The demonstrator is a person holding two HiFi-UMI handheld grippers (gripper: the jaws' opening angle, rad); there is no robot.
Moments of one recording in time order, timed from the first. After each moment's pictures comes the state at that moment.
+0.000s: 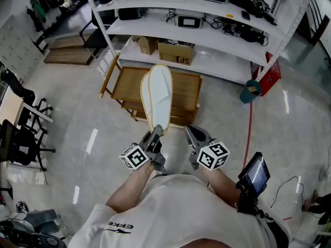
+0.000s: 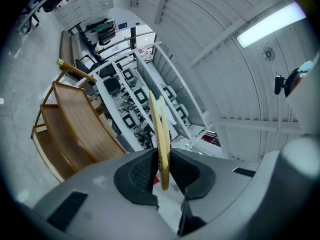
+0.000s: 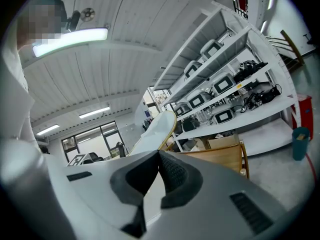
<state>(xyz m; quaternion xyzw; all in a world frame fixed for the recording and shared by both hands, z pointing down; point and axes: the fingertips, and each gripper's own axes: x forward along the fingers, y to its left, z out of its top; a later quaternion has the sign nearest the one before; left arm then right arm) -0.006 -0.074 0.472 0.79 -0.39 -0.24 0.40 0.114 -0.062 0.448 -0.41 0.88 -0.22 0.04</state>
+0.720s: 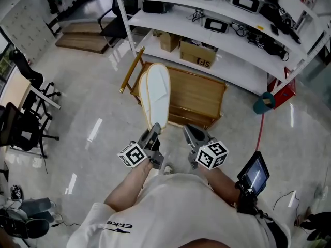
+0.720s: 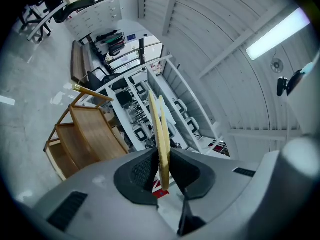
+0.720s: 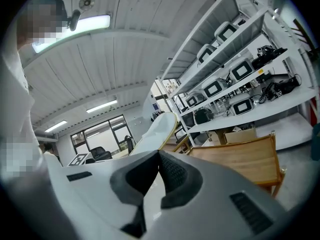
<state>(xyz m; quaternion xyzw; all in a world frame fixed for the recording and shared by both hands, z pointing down) -0.150 -0.110 0.486 0.76 -0.44 -0.27 0.40 -0.028 -0.109 0.457 -0.35 0.91 -0.23 0.01</state>
